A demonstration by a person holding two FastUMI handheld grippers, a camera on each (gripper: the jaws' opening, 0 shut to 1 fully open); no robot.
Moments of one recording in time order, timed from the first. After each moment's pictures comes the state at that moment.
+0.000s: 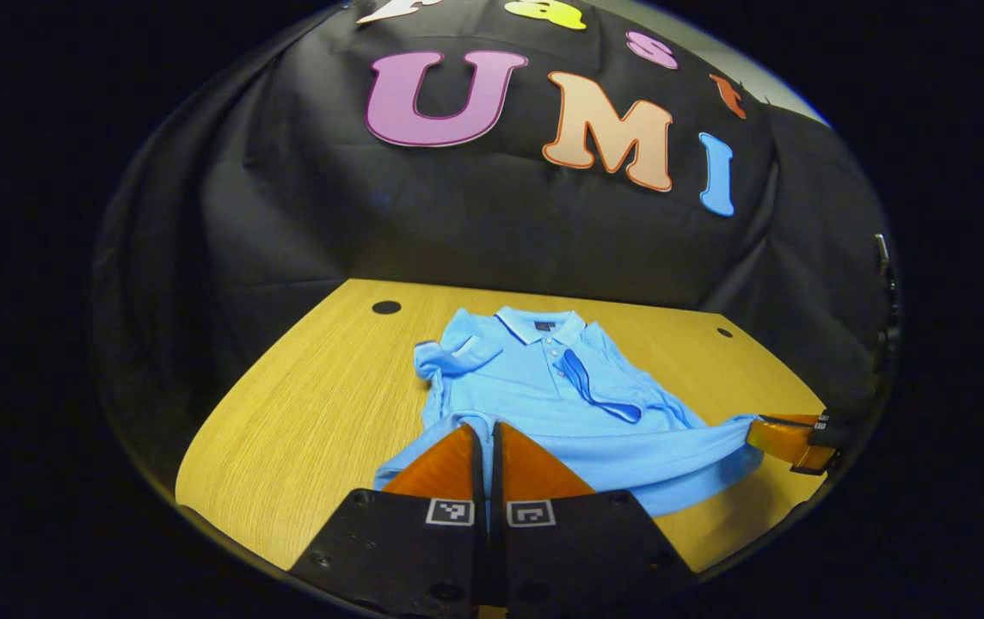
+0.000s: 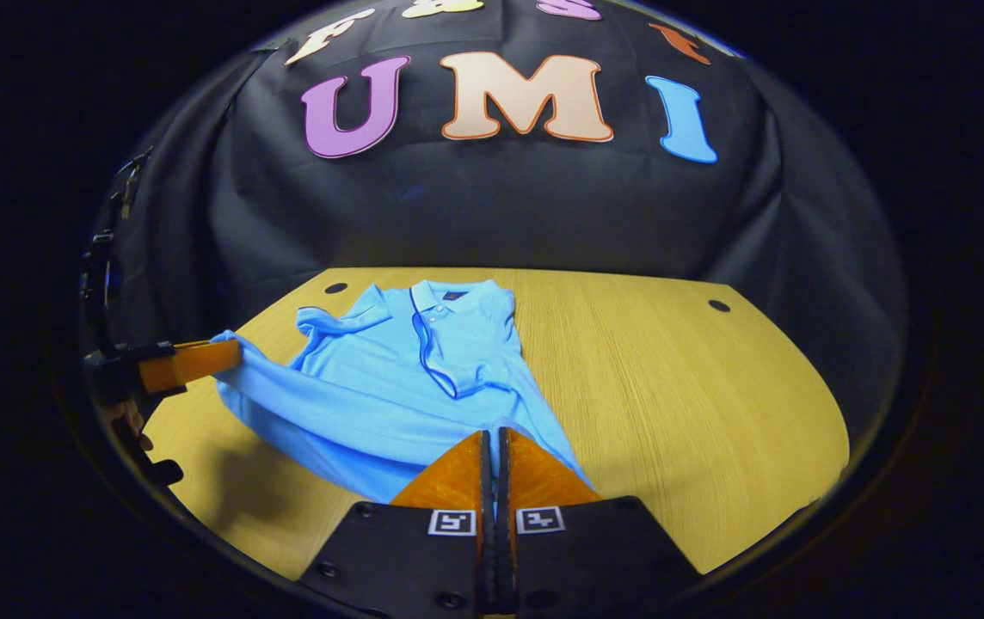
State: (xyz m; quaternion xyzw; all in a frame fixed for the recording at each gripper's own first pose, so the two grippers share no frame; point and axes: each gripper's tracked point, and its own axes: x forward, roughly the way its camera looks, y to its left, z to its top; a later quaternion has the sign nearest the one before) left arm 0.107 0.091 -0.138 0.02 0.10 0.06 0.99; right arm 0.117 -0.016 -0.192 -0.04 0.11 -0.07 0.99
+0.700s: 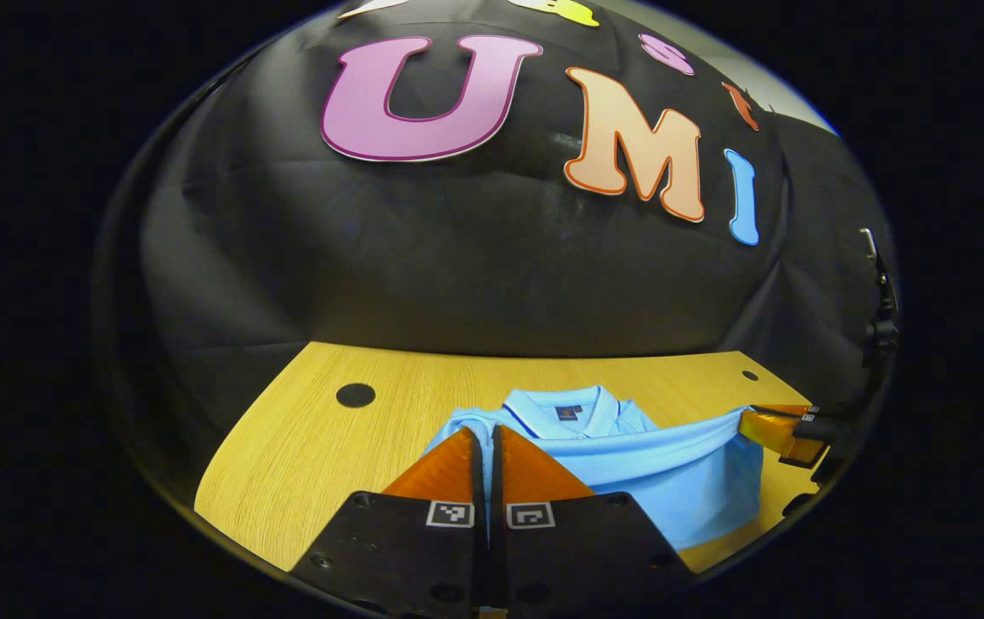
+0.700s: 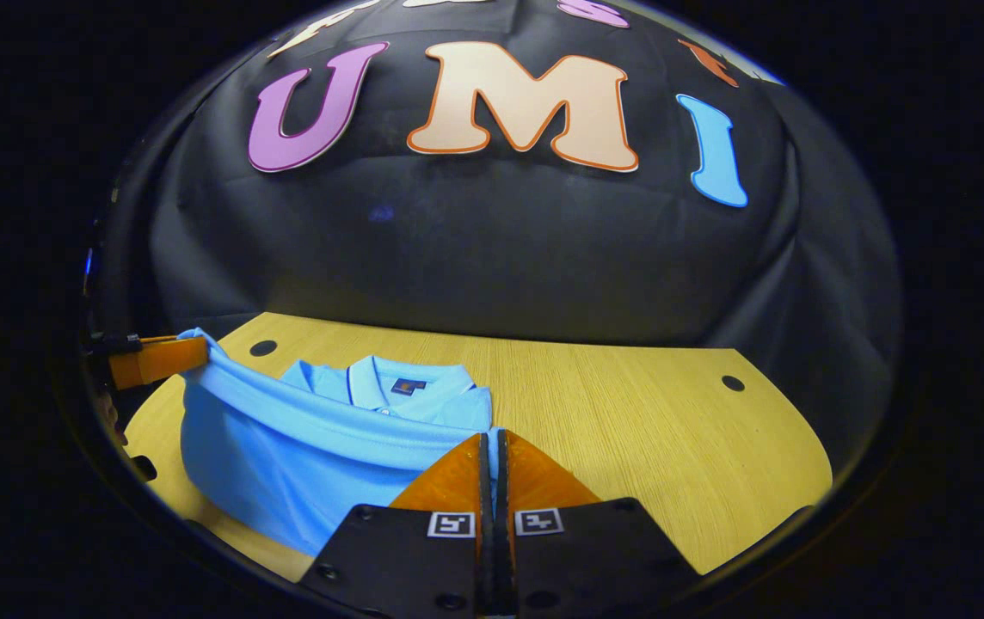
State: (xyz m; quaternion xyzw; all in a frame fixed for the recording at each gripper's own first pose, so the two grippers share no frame) left arm 0.274 0.136 -0.079 0.04 0.07 0.03 1.00; right arm 0.306 -0.036 -0.122 -0.06 0.06 -0.12 0.99
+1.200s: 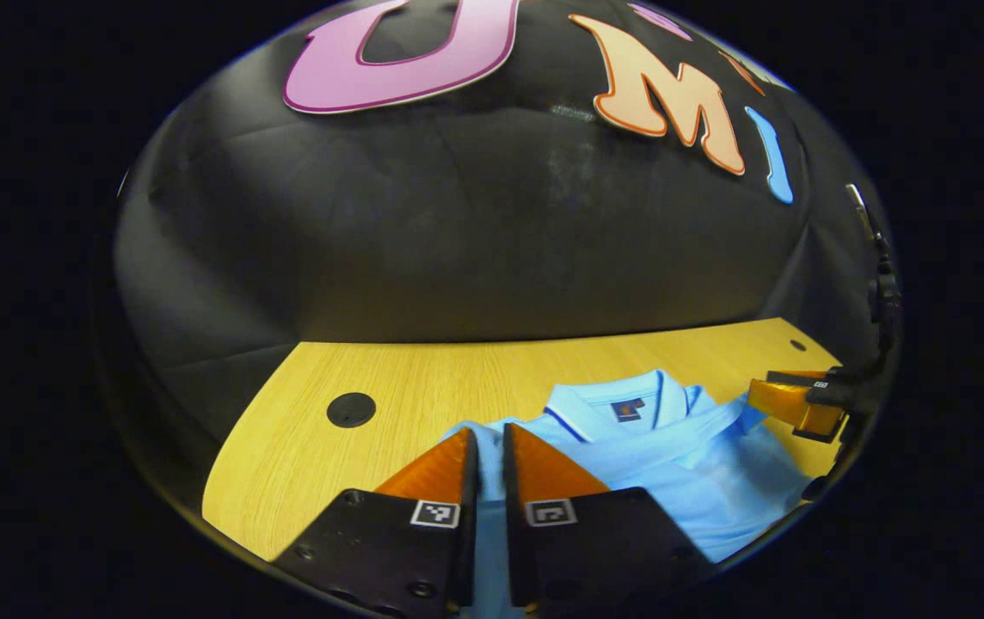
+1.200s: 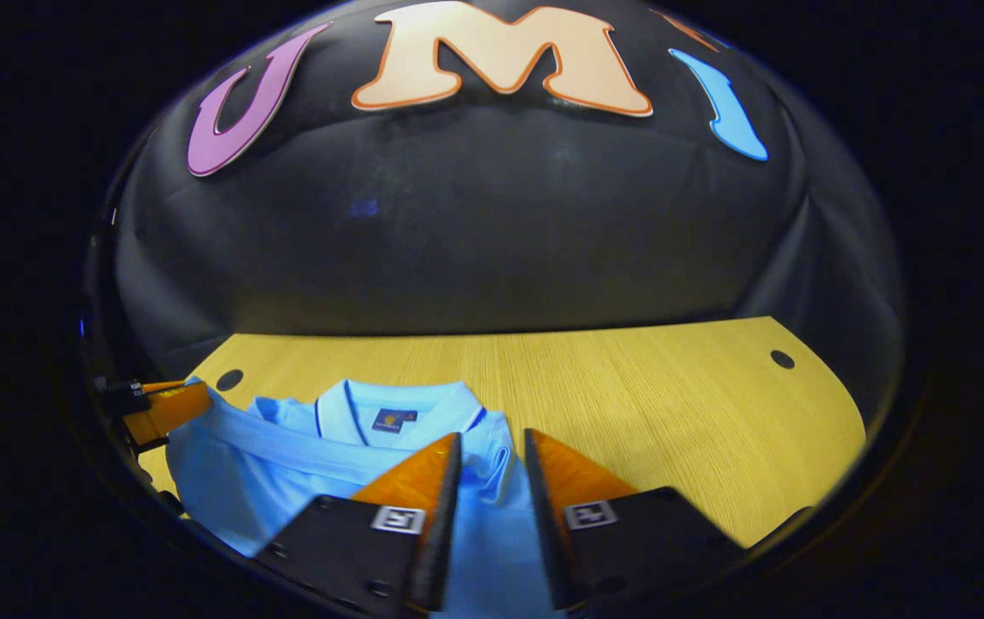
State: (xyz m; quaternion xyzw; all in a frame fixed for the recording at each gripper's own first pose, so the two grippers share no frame) left arm 0.337 0.170 -0.117 0.08 0.13 0.05 0.99; right arm 0.372 -0.046 -0.151 -0.01 0.11 -0.13 0.99
